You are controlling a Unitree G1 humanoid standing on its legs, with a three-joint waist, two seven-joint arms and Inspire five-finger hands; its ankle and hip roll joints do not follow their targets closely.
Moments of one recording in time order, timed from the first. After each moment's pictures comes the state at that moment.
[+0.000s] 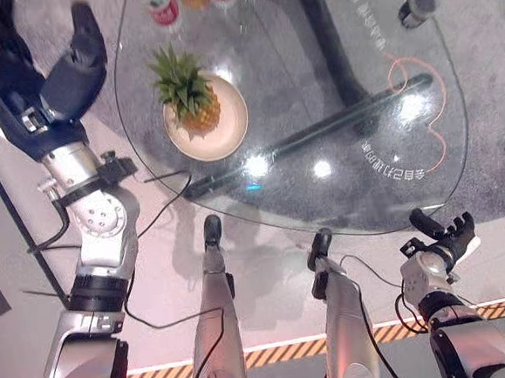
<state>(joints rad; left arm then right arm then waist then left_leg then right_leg) -0.50 0.57 -0.05 0.32 -0.57 -0.56 0.44 -0.45 -0.35 -0.02 1.08 0.77 -0.38 -0.47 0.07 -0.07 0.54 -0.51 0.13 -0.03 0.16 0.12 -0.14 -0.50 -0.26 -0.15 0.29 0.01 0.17</state>
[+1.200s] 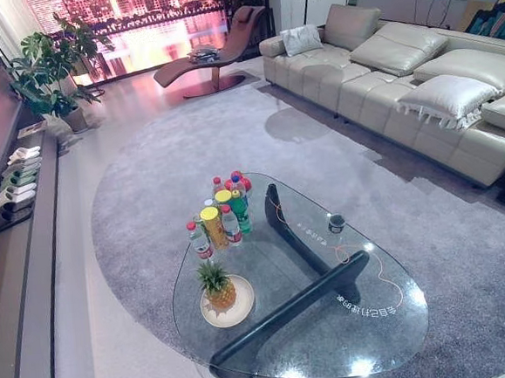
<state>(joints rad) -0.02 0.32 -0.11 1.35 -0.25 0.11 -0.22 0.01 -0.32 0.04 1.41 0.23 0.12 -0.02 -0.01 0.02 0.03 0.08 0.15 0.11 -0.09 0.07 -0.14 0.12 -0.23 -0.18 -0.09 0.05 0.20</state>
